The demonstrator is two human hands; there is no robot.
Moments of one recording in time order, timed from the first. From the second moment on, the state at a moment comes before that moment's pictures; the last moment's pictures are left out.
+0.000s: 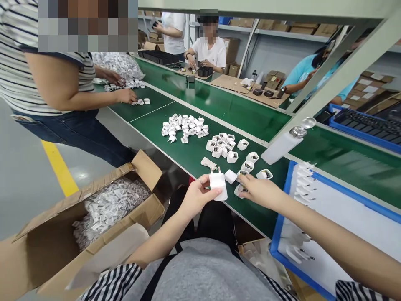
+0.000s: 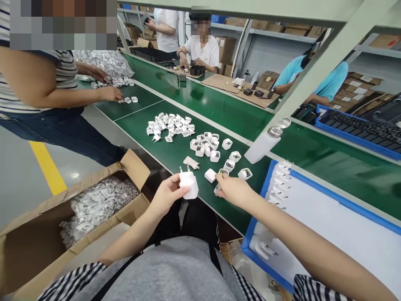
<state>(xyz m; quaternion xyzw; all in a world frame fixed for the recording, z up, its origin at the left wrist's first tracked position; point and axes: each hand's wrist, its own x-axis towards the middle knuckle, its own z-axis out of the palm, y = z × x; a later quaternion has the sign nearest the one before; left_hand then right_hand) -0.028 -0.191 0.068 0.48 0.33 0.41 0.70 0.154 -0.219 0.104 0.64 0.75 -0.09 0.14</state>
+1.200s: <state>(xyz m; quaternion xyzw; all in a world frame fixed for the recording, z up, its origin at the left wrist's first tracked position) -0.020 -0.186 0.069 0.68 0.28 0.44 0.51 0.119 -0.210 0.133 0.53 0.65 -0.29 -0.45</state>
